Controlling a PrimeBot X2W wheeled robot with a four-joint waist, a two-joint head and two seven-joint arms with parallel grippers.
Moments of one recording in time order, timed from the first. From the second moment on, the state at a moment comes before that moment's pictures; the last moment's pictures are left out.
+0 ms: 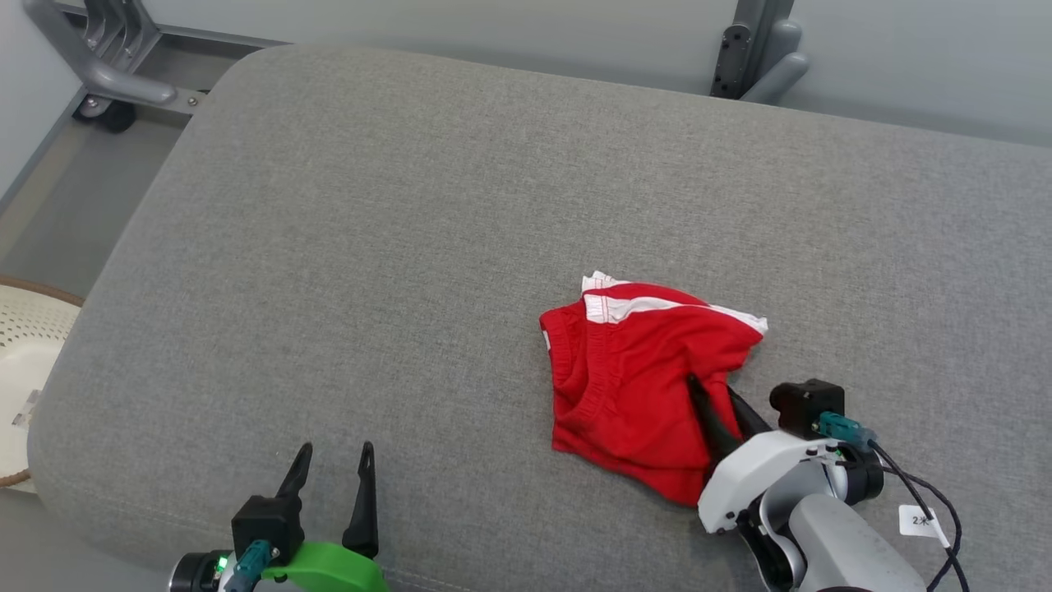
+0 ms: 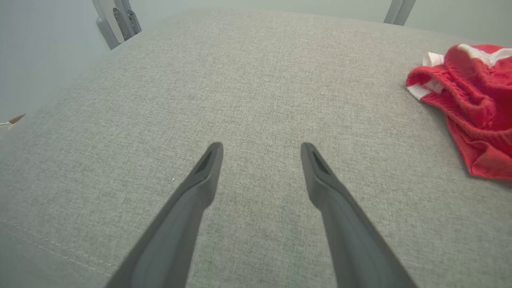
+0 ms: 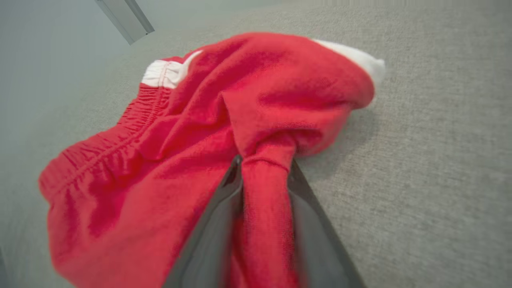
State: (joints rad) left arm -0.06 0.05 -0.16 0.44 -0.18 -0.02 -0.26; right arm -0.35 -0.05 0.29 0.74 0.38 0.13 -0.26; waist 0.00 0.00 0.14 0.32
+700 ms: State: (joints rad) left arm -0.04 0.05 -0.13 0.43 -0.19 -0.03 -0.26; right arm -0.29 -0.05 0.21 0.70 0.29 0.13 -0.26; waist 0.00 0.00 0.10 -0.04
